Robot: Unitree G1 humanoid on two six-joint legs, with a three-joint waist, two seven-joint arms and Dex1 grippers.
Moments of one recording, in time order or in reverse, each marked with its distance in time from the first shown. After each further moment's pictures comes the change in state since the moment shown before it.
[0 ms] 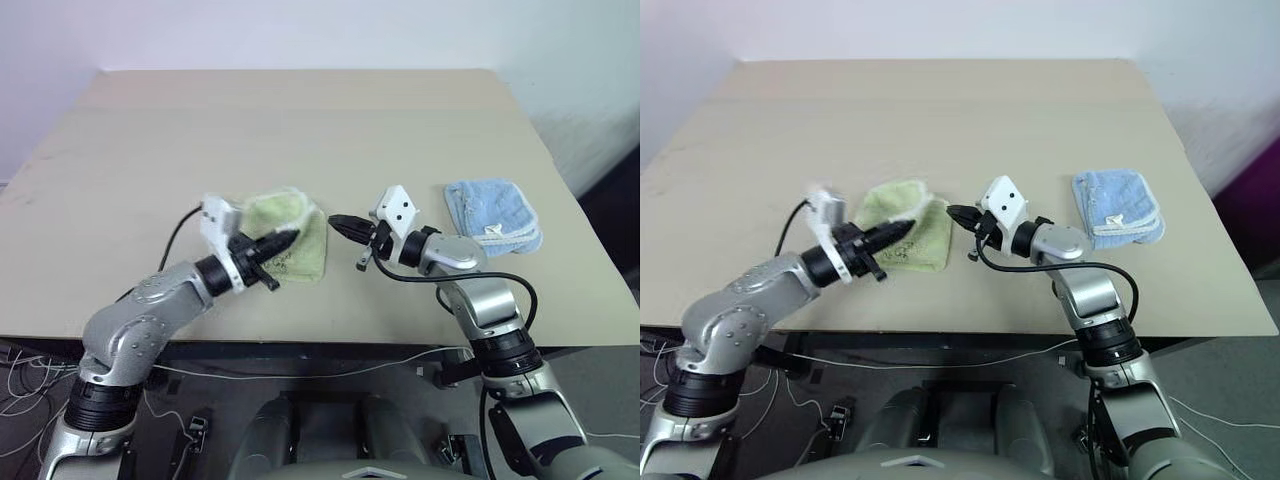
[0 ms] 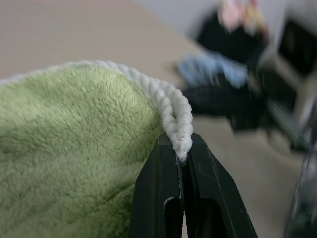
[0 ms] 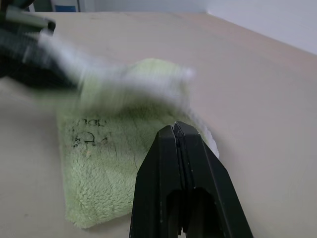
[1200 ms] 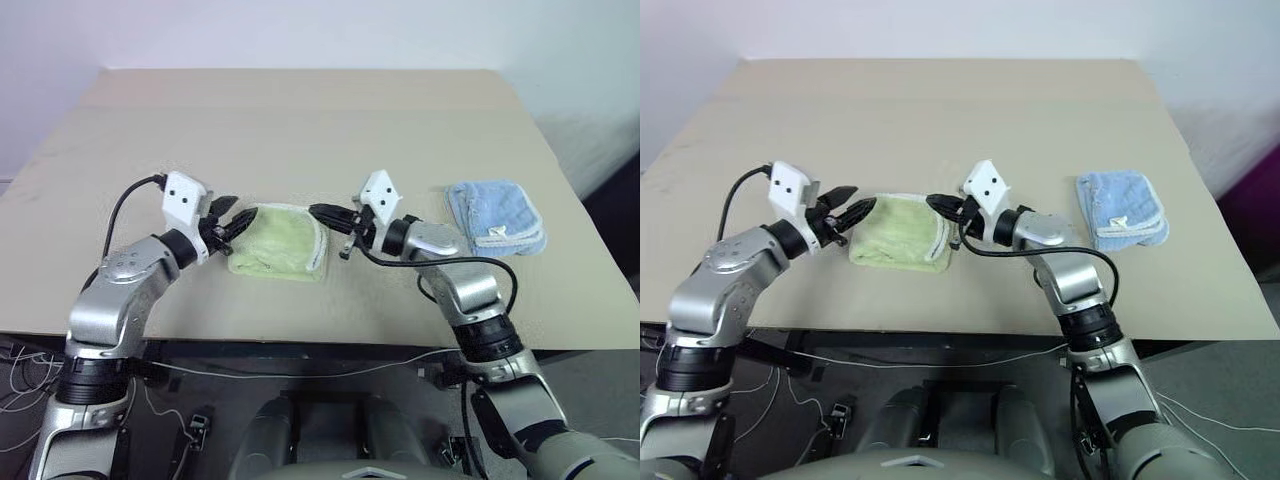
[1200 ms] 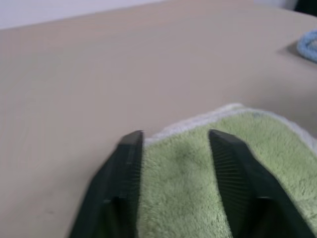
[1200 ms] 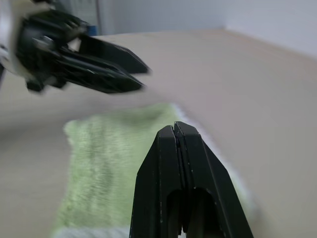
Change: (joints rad) left arm -0.086 -0.019 0.106 0.262 0.391 -0.187 -0.094; right arm -0.111 0.134 0.050 0.135 0.027 0.039 0.012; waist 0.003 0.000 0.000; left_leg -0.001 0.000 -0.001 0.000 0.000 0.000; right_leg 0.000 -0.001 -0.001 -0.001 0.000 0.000
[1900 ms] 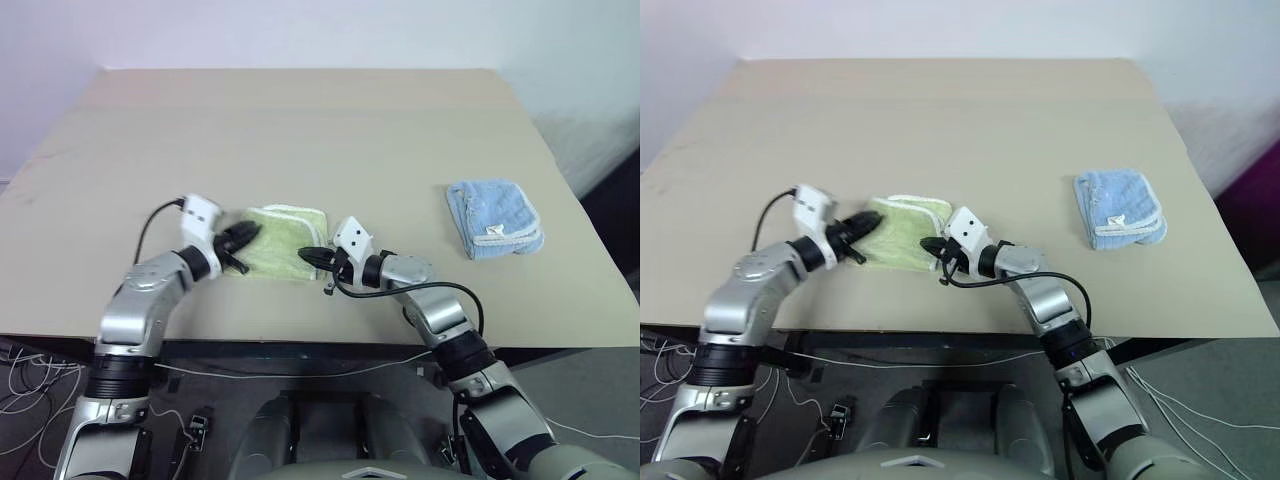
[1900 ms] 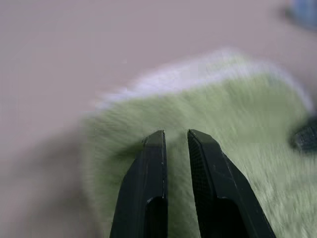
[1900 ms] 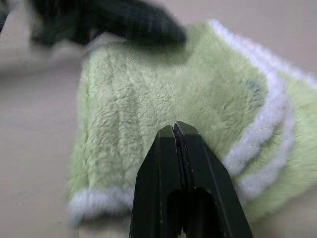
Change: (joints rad) left arm 0.014 -0.086 0.165 0.090 -0.097 0.051 -0.038; right arm 0.102 -0.013 0.069 0.046 -0.112 -0.129 0.019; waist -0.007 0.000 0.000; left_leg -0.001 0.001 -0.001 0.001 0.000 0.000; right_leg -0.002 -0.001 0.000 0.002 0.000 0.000
